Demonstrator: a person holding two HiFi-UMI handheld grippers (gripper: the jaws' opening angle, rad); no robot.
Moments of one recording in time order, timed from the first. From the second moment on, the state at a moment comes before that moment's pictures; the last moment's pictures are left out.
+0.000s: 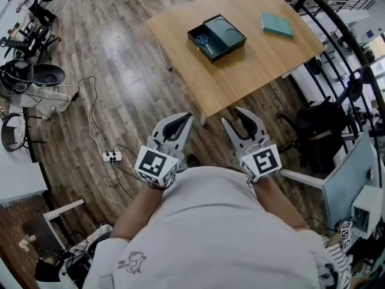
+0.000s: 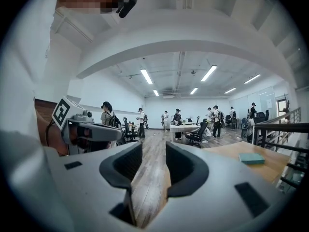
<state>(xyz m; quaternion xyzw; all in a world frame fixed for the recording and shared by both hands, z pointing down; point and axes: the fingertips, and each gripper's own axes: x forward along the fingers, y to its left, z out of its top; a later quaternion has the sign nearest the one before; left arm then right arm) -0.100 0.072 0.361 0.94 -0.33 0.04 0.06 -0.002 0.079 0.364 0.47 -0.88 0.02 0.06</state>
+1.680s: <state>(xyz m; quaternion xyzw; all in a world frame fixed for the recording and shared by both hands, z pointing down) -0.013 -0.099 0.395 0.90 -0.41 0.06 0.11 0.094 -0.104 0.412 0.39 -0.92 0.08 0.07</state>
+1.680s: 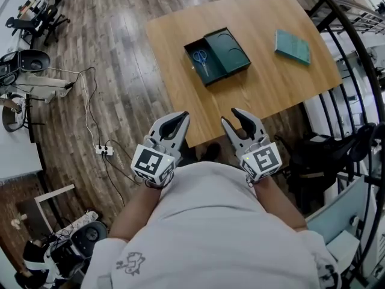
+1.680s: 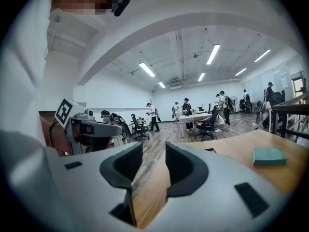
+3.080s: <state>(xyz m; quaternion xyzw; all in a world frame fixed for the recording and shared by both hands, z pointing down) -0.076 -0.264 0.479 0.90 -0.38 0.09 0.19 0.034 -0.310 0.549 0.35 -0.88 0.21 0.25</state>
